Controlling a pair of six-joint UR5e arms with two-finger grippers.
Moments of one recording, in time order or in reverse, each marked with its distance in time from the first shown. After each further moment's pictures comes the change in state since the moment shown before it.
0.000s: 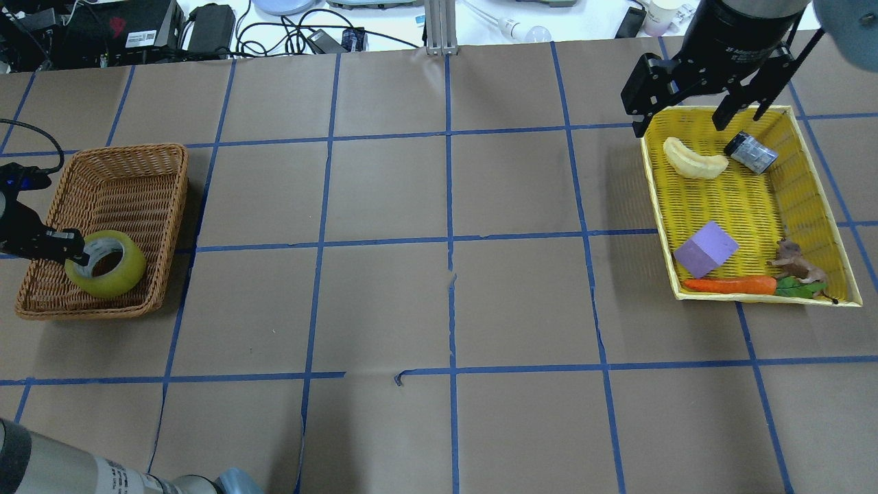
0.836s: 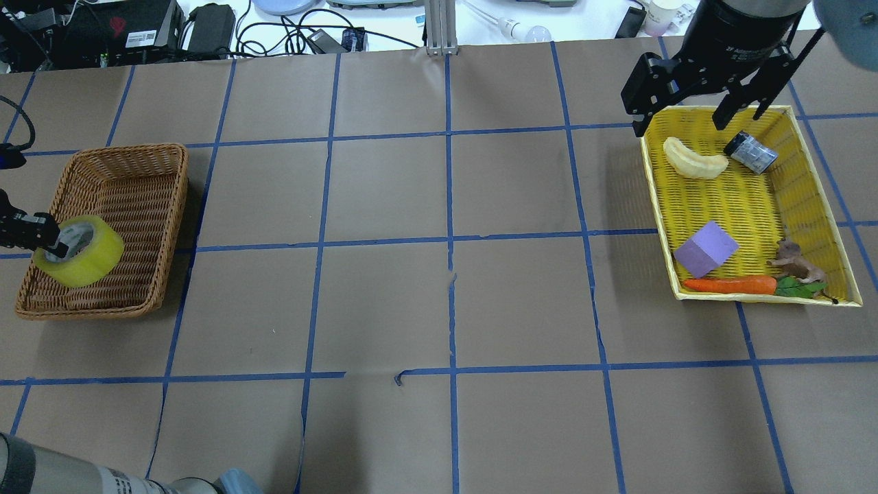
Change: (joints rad) left arm 0.018 0.021 0.076 -0.269 0.004 0.058; right arm 0.000 0.000 0.000 0.000 0.000 0.000
